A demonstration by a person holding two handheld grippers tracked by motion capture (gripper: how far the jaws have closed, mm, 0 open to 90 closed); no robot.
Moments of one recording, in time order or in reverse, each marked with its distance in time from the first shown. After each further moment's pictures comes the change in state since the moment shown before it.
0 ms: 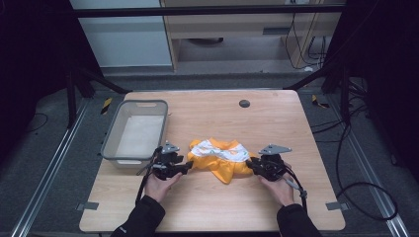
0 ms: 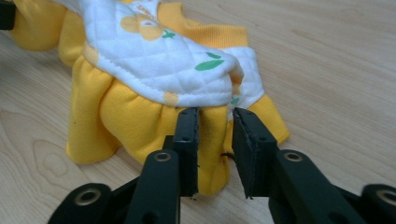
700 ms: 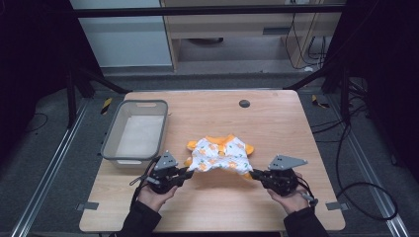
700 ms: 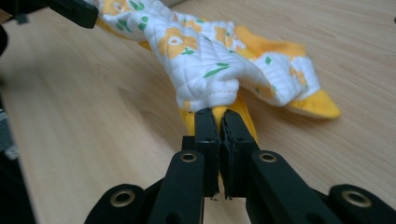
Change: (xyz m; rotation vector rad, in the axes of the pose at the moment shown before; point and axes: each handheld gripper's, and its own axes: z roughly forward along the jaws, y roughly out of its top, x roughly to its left) left arm -0.036 -0.010 -0.052 -0.063 -0.151 0.145; right arm 0.029 -0.004 -0.070 -0.076 0.175 -0.142
